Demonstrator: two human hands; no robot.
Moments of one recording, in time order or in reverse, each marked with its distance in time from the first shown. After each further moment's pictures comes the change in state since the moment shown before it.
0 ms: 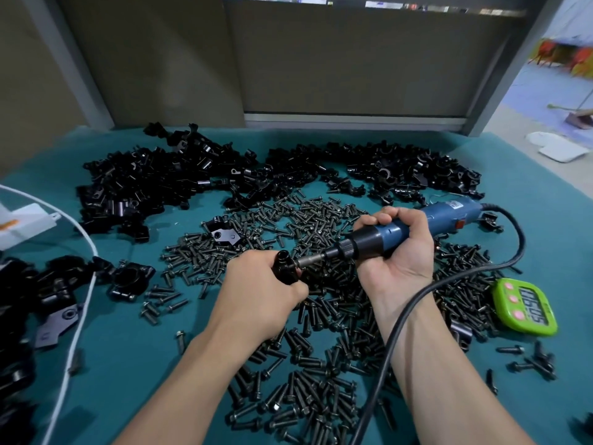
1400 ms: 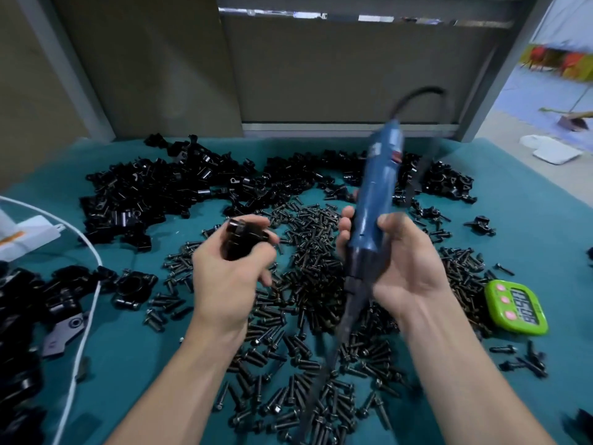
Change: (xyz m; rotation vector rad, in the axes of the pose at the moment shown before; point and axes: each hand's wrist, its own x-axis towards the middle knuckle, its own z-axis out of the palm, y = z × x) left_hand -0.002 0.008 -0.019 -0.750 0.200 0.199; right_hand -0.030 -0.024 0.016 -0.480 -0.278 0.334
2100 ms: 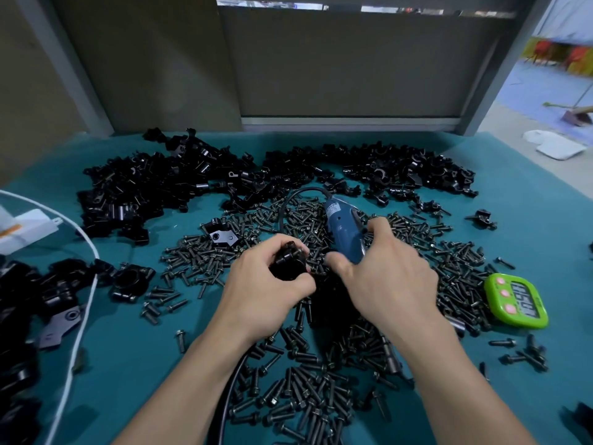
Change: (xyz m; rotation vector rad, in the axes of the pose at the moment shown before) left_hand -0.011 -0.009 0.011 0.569 -0.296 -0.025; right_hand -0.020 0.023 0.006 -2.096 0.678 -0.096
